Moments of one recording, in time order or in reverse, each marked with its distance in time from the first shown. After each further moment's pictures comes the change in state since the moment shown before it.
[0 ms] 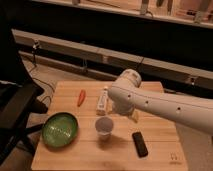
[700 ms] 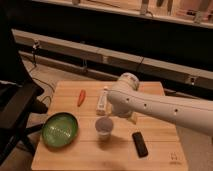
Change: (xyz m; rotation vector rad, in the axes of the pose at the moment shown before) arm -0.006 -0.002 0.015 0.000 0.000 -0.039
